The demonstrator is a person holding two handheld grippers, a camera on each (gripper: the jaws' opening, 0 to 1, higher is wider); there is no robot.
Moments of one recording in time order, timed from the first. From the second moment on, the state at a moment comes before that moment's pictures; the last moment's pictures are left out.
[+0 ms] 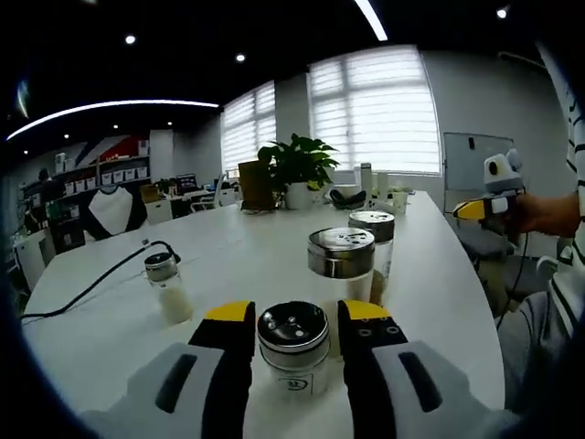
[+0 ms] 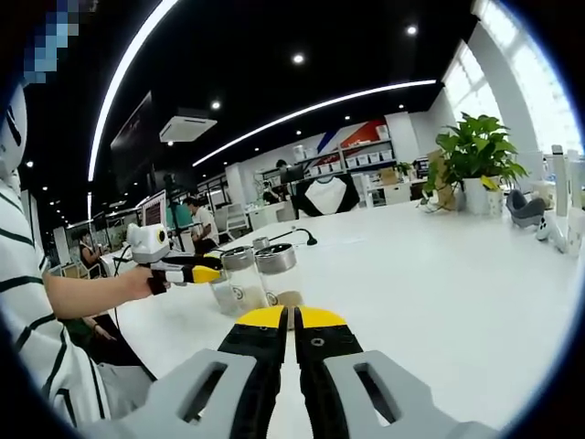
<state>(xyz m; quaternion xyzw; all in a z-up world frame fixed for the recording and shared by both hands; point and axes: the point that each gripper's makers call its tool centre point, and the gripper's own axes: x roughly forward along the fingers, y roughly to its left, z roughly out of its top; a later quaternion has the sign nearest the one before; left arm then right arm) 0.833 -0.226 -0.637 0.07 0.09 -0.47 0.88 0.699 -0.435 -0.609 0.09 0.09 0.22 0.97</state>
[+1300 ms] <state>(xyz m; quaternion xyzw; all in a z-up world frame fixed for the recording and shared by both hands) 0.844 -0.205 -0.637 0.01 0.08 -0.32 0.94 0.700 -0.447 -0.608 0.07 0.09 0.19 0.97</state>
